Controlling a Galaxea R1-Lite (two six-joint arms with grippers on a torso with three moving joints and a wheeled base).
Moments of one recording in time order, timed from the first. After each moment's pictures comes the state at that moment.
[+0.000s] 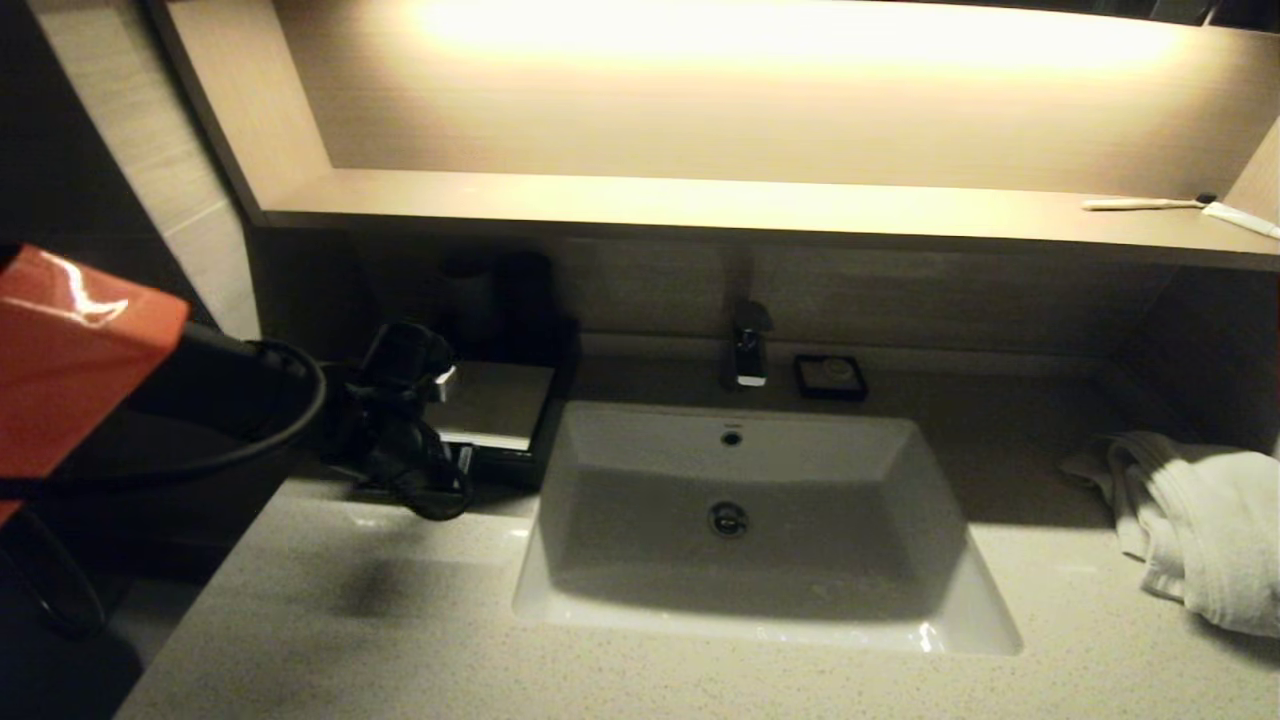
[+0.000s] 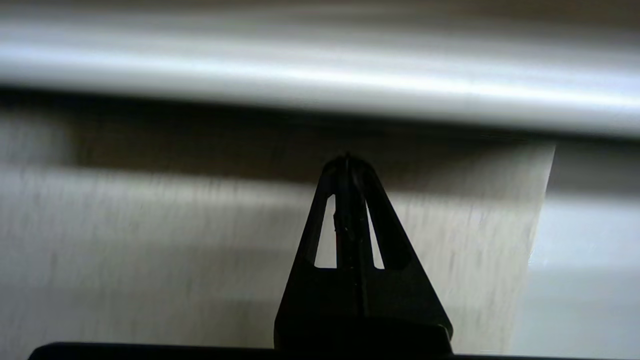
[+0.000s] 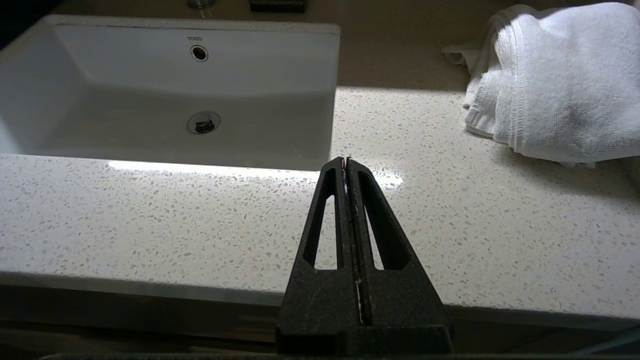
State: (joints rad) left arm -0.25 2.03 -1.26 0.15 0.09 -0.13; right arm 0.00 0.00 0.00 0.00 0.00 0.00
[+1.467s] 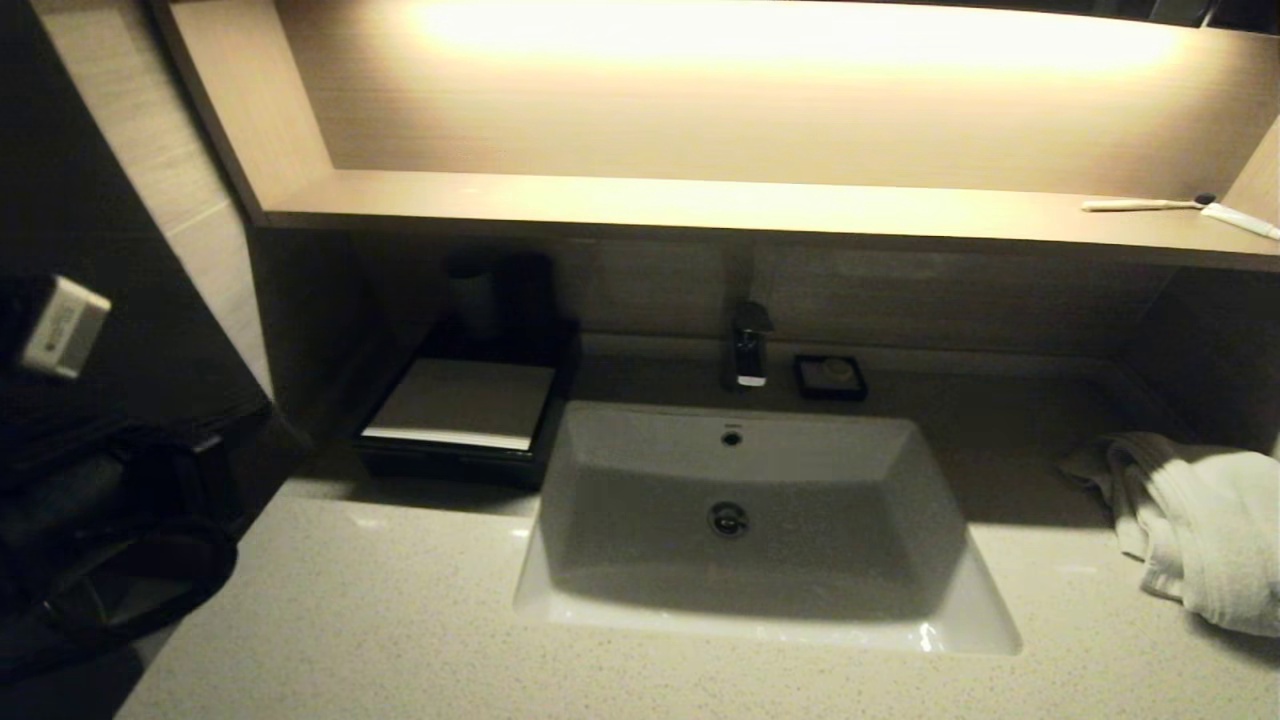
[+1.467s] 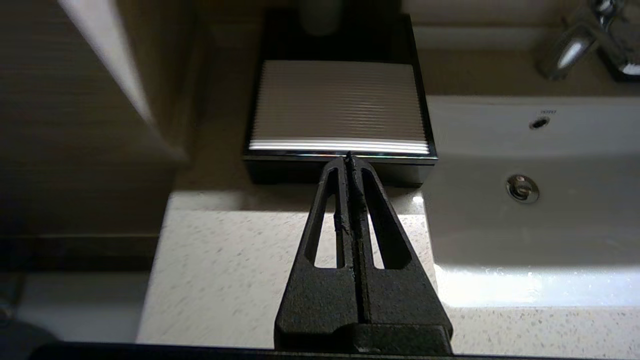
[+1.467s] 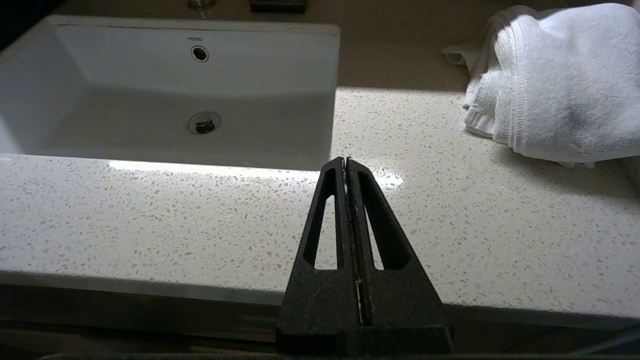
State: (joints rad) left arm -0.22 1.10 -0.53 -0.43 0.10 0.00; right arm 0.00 0.00 0.00 0.00 0.00 0.00
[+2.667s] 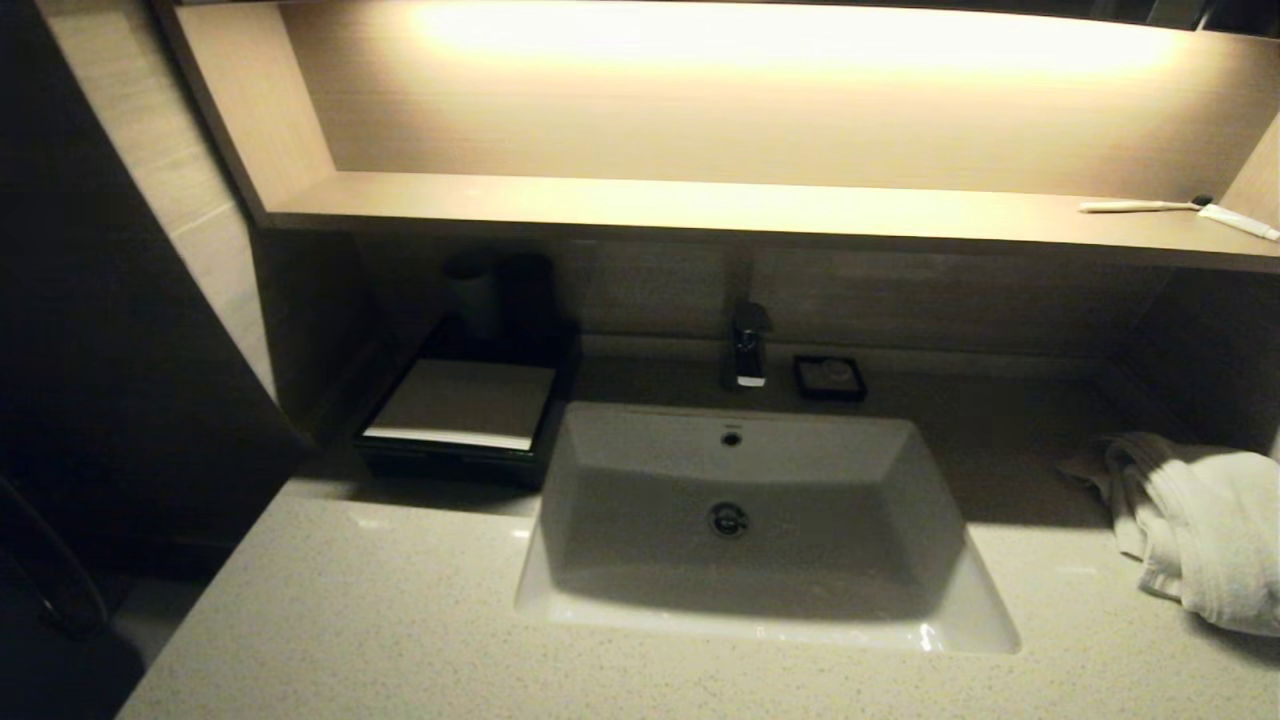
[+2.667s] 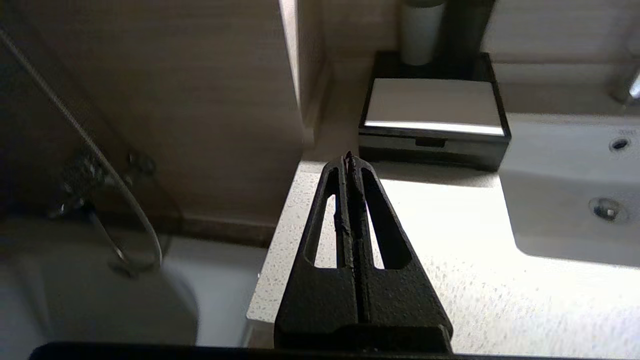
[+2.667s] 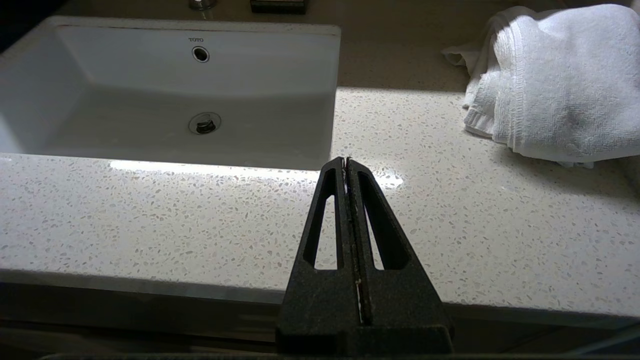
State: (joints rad) left arm 0.01 0.28 -0.33 -0.03 0.08 0.11; right arm 0.00 0.00 0.00 0.00 0.00 0.00
